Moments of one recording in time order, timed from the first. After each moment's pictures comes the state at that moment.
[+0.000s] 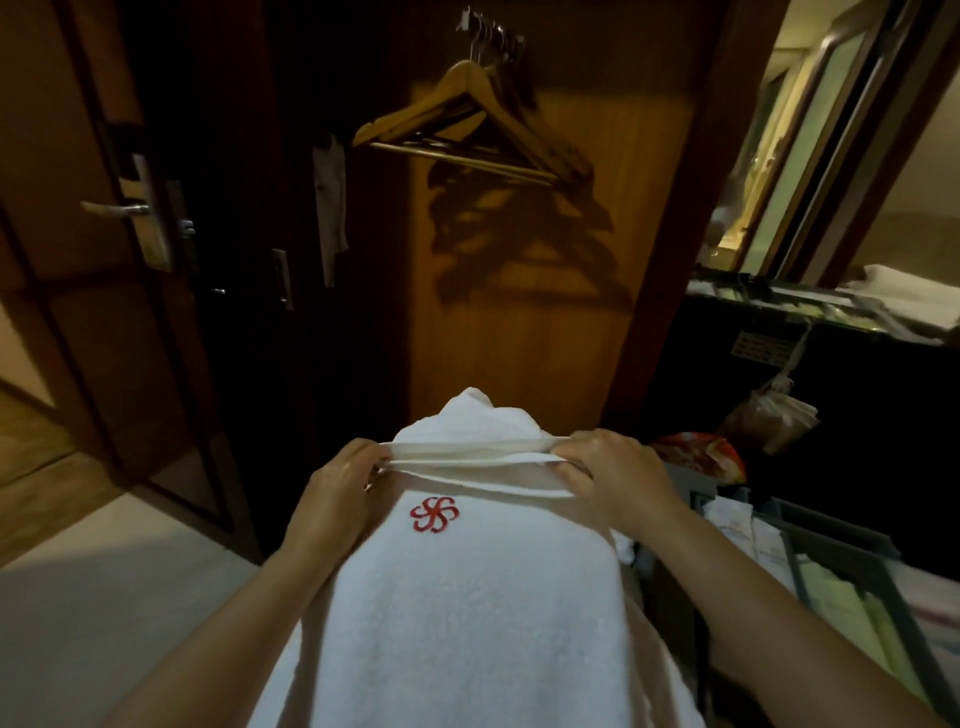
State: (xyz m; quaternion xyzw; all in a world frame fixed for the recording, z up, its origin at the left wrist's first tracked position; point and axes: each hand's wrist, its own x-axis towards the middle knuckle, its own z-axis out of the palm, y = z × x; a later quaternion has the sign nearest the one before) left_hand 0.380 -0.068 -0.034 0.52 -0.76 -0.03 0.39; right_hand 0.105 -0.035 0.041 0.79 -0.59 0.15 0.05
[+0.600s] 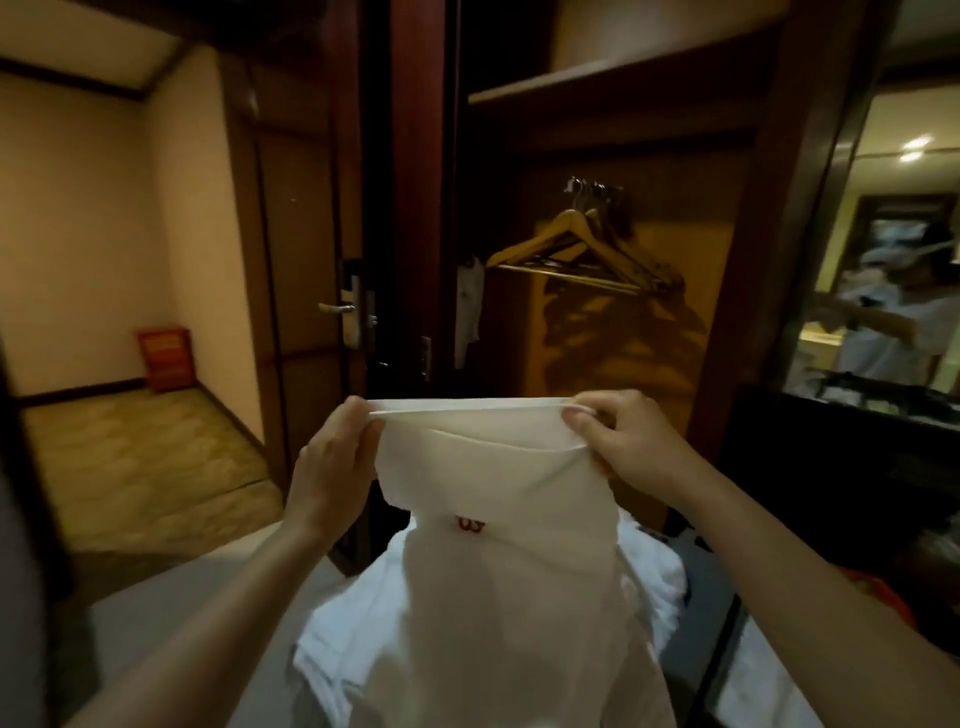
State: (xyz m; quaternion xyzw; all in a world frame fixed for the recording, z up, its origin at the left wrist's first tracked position) left_hand 0.389 0.095 0.088 0.55 -0.63 0.13 0.53; right_hand 0.109 0.049 0.157 0.84 -0.36 0.38 -0.17
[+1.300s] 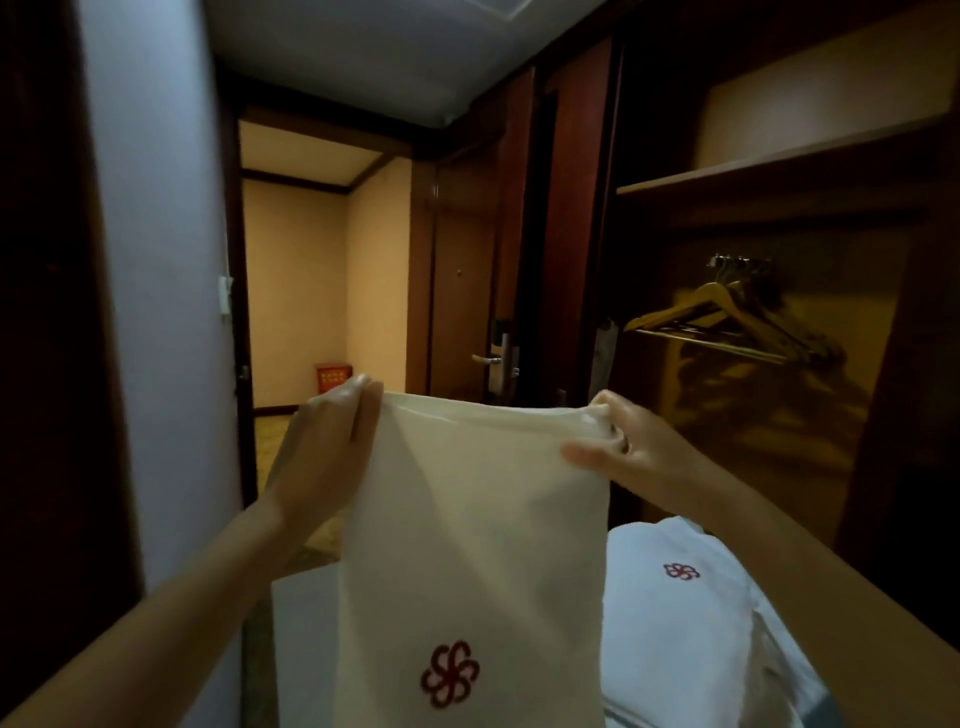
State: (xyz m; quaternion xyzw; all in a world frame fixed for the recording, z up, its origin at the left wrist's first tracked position) left_hand 0.455 0.331 0.194 0.54 -0.59 0.27 0.54; right_hand 0.209 0.186 0.219 0.89 -0.18 0.33 -0.25
